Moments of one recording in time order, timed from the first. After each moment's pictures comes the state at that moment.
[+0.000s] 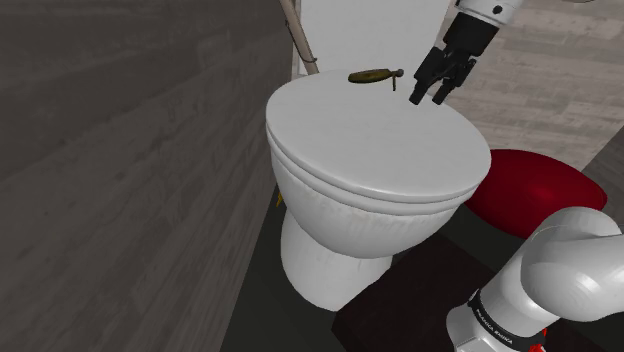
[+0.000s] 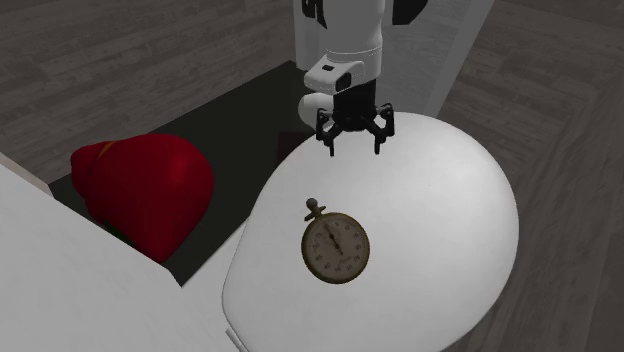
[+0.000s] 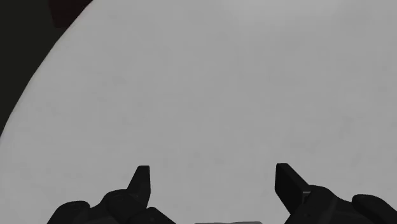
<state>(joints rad) 0.02 -0.79 -0.06 -2.28 0.08 1.68 0.04</state>
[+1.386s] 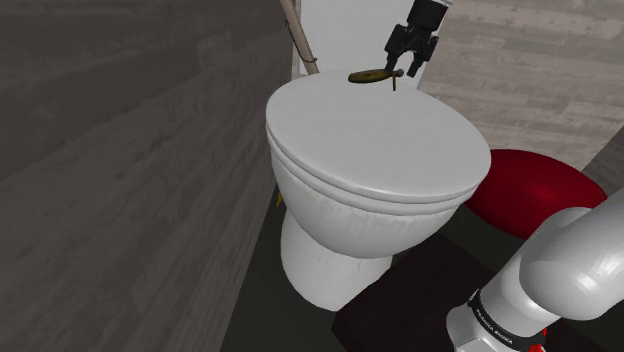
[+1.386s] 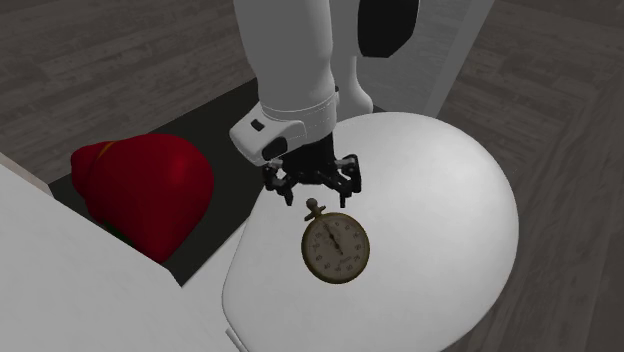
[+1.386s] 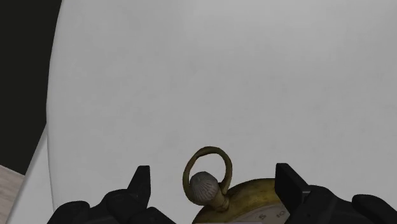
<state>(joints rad) 0.00 -0.27 -0.20 -1.80 0.08 1.61 -0.06</state>
